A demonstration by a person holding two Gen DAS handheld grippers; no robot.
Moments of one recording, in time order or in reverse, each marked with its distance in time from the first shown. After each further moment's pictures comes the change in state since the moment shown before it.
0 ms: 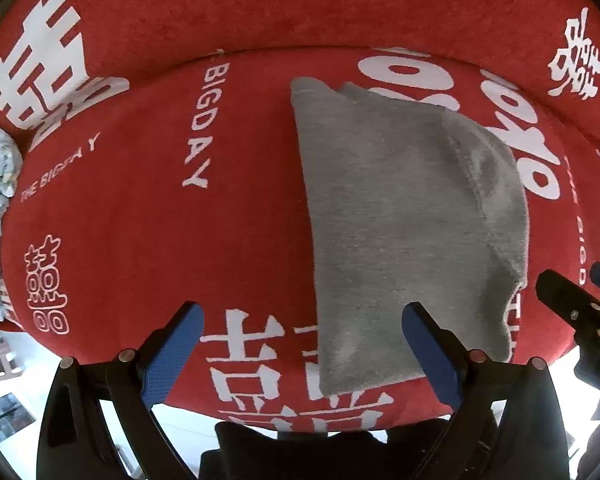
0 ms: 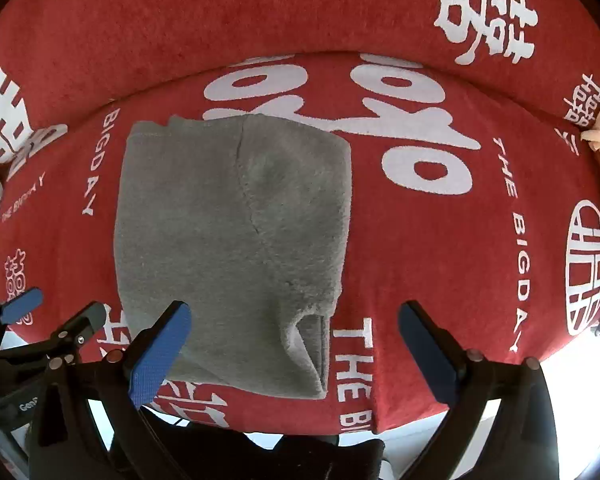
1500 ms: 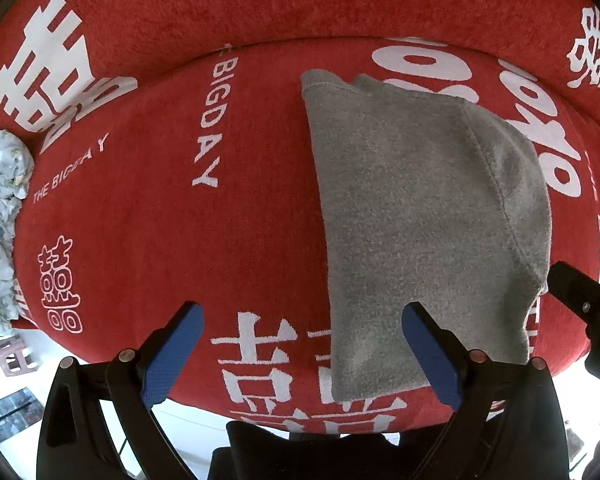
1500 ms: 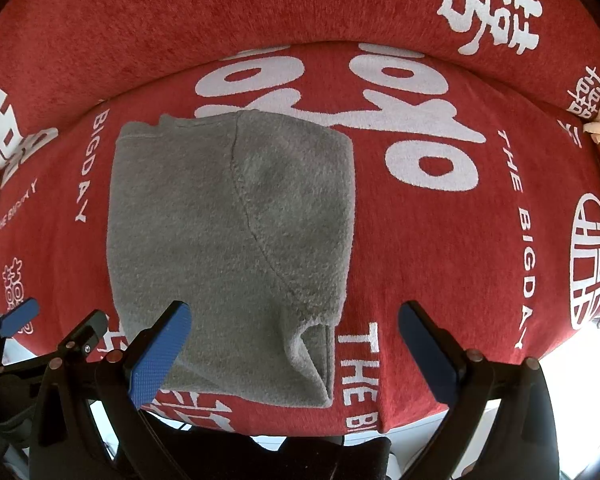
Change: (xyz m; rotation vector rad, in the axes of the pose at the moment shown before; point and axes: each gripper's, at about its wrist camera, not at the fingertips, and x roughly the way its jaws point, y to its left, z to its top) left arm 0.010 -0.003 0.006 -0.001 0.026 0.065; right arm 0.010 0.001 0.010 0.021 0.031 -0.006
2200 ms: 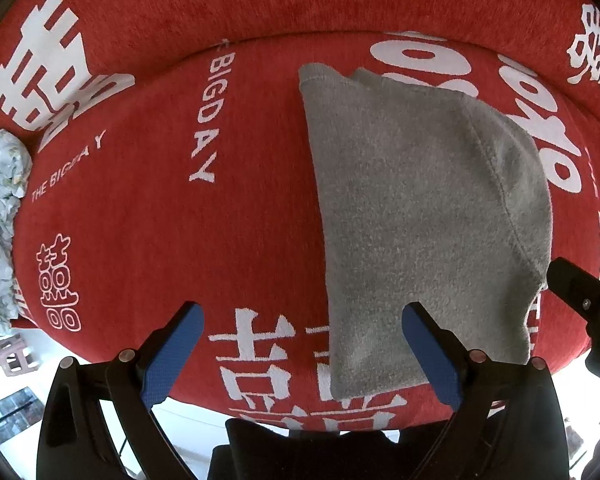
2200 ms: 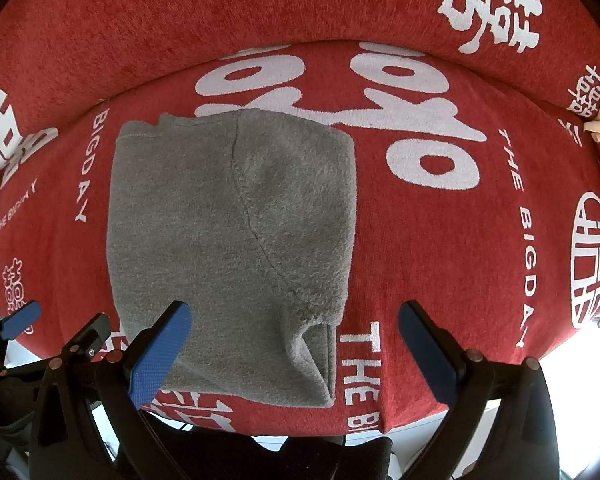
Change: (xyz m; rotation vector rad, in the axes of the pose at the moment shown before) left arm 0.003 -0.002 -0.002 0.003 0.015 0.000; right arm 0.001 0.000 0.002 -0.002 0.003 0.002
